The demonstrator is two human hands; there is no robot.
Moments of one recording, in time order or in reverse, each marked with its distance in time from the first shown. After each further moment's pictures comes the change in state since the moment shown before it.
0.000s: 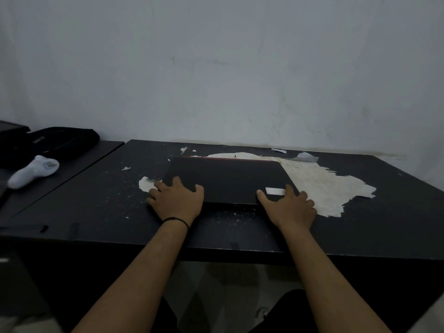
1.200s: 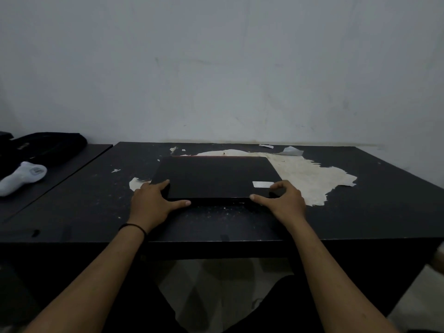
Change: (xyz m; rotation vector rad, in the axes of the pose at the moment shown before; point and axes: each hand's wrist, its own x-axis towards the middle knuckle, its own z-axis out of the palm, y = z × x) left_hand 0.009 -0.053 -0.029 -0.195 -0.149 0.338; right_hand -0.015 0.028 -0.025 0.607 -0.049 -0.078
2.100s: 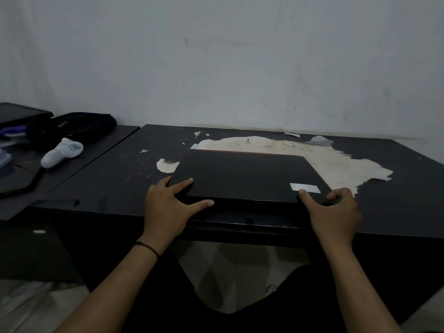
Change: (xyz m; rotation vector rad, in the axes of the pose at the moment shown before) left_hand -0.080 -0.005 -0.007 -0.170 0.260 0.013; right_hand -0.061 0.011 -0.016 0.136 0.381 -0.009
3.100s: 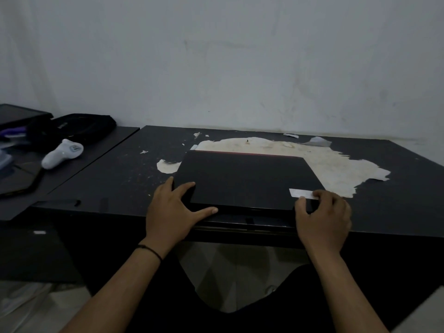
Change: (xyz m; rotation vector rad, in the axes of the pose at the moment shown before) left_hand -0.005 -0.005 0.004 0.195 -0.067 0.063; right_hand -0.022 0.004 0.014 -0.357 -0.025 -0.138
